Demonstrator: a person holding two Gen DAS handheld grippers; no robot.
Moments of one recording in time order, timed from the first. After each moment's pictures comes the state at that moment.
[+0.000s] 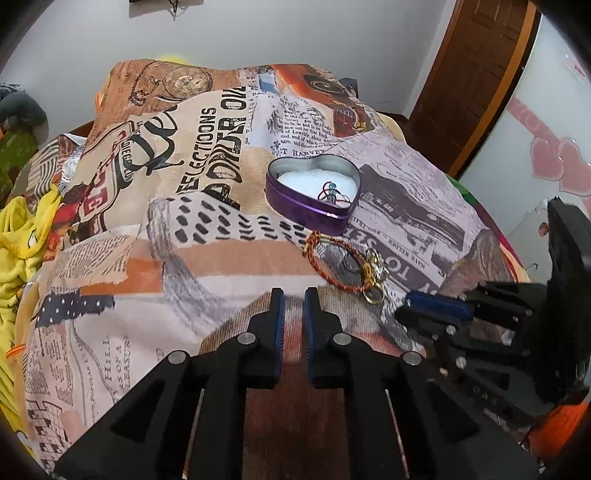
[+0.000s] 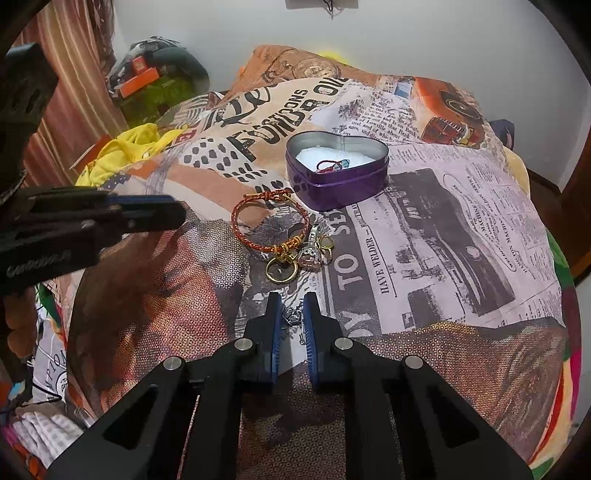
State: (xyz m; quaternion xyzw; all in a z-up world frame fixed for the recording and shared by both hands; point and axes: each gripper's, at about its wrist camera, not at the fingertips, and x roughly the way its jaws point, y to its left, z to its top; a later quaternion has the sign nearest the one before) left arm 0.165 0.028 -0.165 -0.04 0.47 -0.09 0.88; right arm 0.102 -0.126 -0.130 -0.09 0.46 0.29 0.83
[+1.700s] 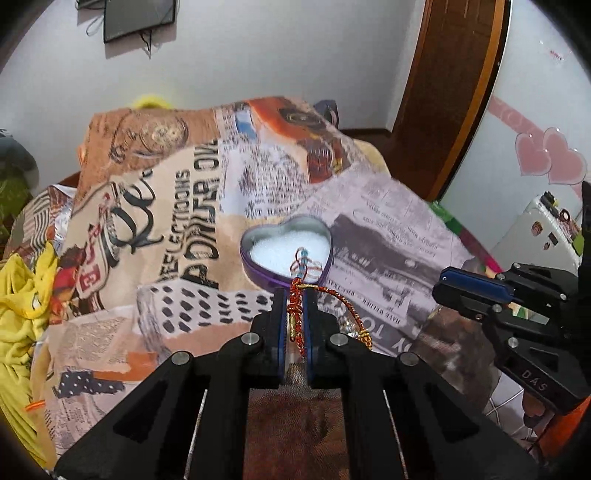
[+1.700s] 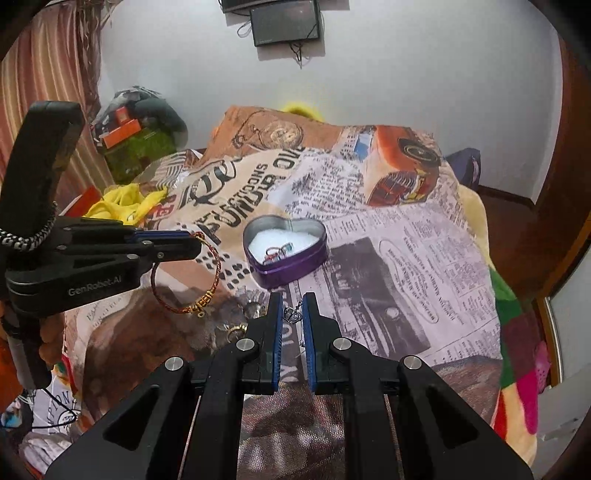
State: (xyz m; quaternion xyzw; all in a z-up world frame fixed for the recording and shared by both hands) left arm 0.187 0.006 -0.117 0.00 0.42 -0.12 0.90; right arm 0.119 -0.160 -0.069 -0.05 0.38 0.25 0.89
